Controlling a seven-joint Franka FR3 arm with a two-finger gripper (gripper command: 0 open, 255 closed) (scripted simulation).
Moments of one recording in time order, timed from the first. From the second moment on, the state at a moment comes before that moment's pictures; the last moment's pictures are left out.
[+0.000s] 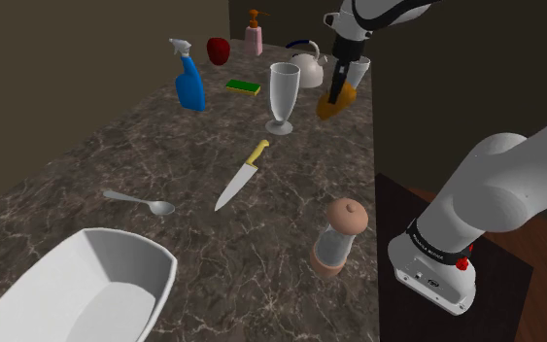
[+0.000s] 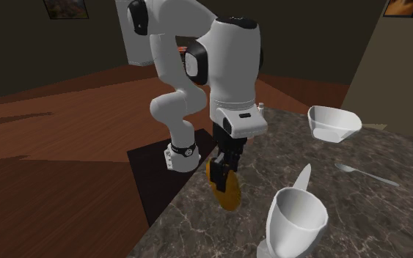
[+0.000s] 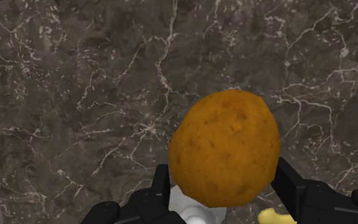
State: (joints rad) arm 0.09 -0.46 -0.19 -2.45 -0.11 2.06 -0.58
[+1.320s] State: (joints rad) arm 0.28 -0.05 0.09 -2.04 -0.05 2.04 -0.16
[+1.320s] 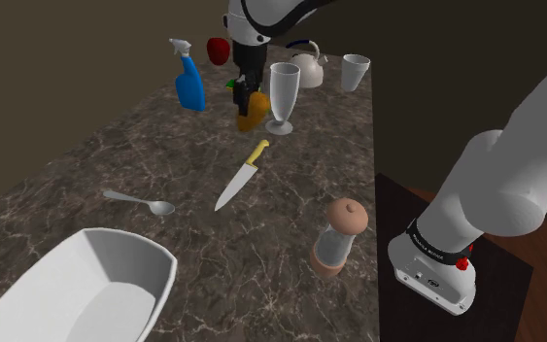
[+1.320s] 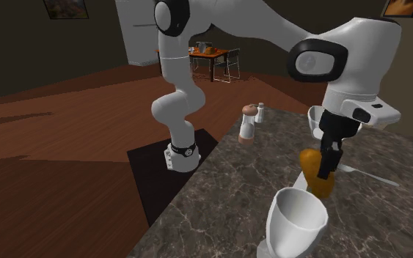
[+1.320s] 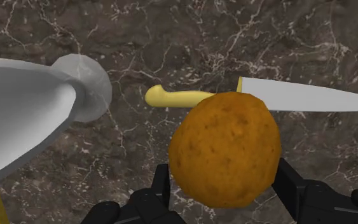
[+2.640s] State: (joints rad) arm 0.35 0.22 0.15 -1.88 -0.10 2.14 0.00
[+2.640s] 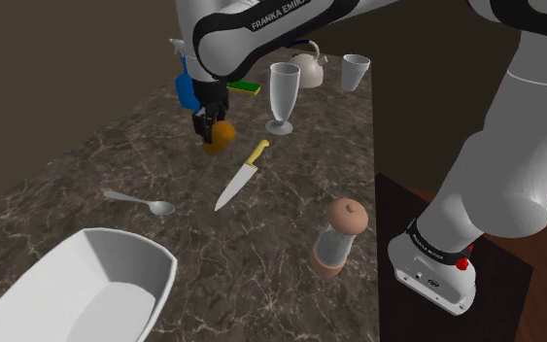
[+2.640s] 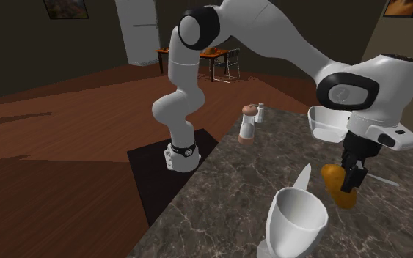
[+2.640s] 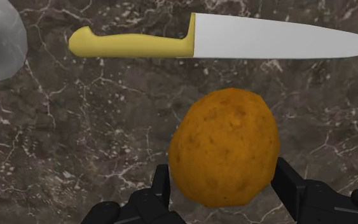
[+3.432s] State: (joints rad) arm 0.35 0.28 0.14 -1.94 -0.12 2.27 0.01
